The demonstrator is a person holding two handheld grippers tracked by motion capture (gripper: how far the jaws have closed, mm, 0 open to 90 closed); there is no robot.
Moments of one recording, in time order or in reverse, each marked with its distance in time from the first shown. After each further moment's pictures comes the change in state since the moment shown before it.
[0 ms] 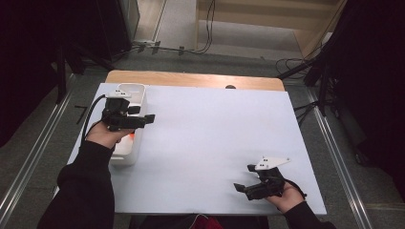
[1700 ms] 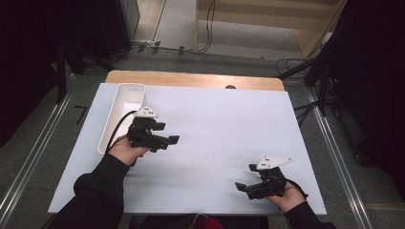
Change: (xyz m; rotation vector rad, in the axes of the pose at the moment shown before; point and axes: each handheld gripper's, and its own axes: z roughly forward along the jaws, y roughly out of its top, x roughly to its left) left arm -0.059 -0.022 0.034 0.046 -0.177 0.093; right arm -0.002 -0.001 -0.002 -0.001 -0.017 0.012
